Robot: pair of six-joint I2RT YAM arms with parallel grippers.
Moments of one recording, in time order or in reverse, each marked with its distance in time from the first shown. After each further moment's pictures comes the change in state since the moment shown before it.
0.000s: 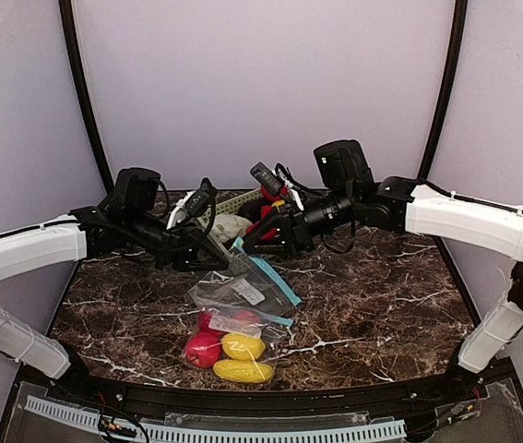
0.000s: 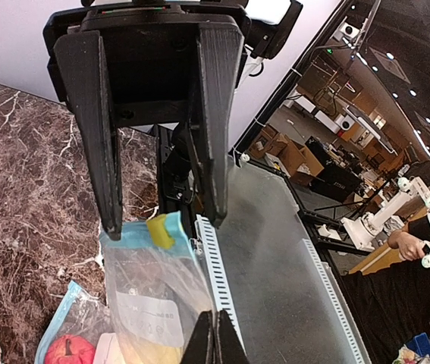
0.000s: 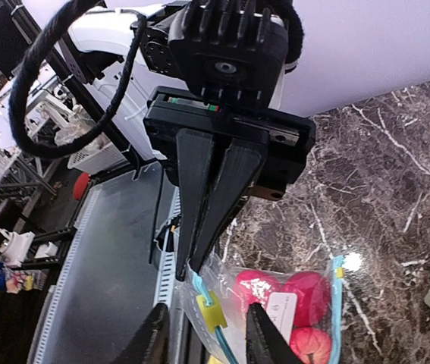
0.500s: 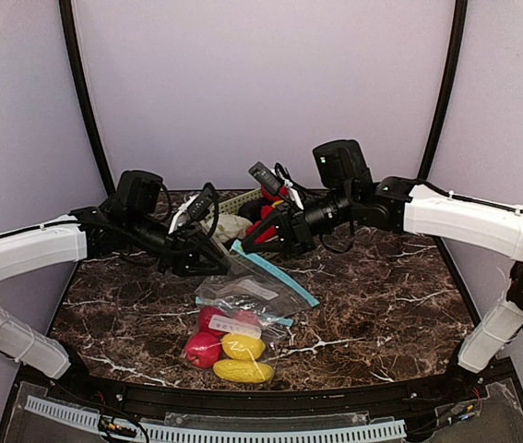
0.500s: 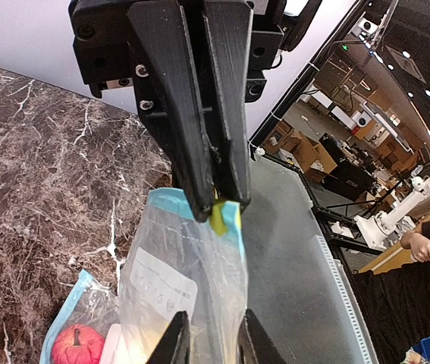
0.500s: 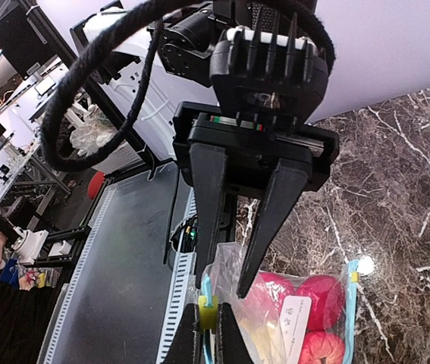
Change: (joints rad) left arm -0.008 0.000 0.000 -0.052 -0.056 0.047; right arm 0.000 0.010 0.006 0.014 -0.065 0.015
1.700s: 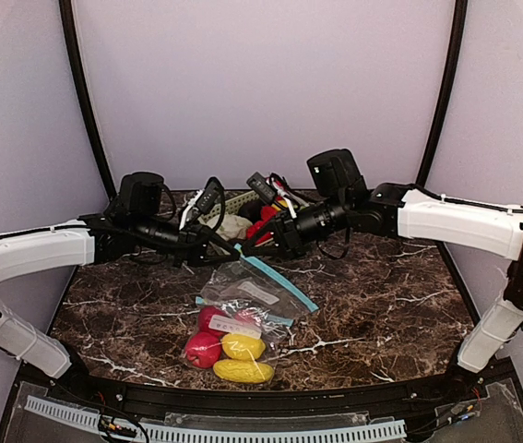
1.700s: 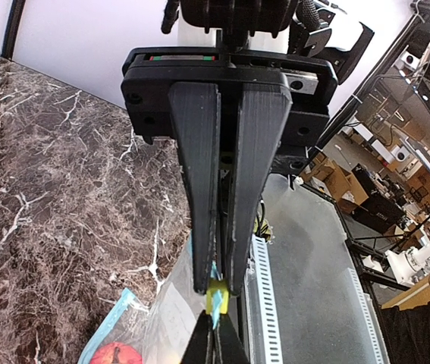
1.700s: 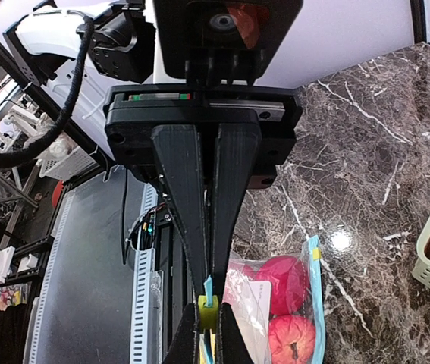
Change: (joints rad) left arm -0.003 0.039 -0.044 0.228 -0.144 -0.165; right arm 0.009 0.023 -0.030 -0.004 0.159 0.013
